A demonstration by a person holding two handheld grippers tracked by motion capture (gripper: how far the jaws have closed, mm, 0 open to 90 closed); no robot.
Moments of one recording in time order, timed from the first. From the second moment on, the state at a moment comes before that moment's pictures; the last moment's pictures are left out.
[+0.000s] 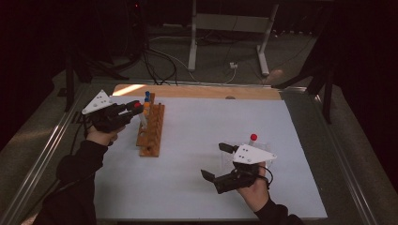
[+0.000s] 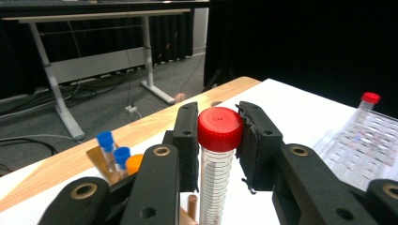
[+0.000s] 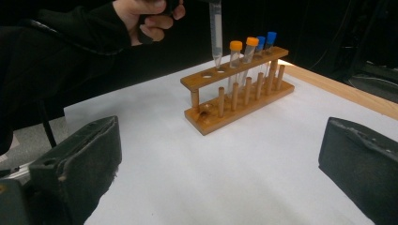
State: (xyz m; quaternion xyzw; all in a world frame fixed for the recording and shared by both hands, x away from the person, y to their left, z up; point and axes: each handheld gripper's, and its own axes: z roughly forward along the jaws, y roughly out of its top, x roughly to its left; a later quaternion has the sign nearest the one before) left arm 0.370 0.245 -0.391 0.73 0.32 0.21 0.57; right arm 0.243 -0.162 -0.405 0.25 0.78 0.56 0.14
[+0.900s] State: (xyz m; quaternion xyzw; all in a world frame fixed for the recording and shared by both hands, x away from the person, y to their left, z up) left arm 0.383 0.243 -0.441 0.73 0.36 0.20 0.54; right arm 0.238 -0.166 -0.405 0.21 0.76 0.59 0.17
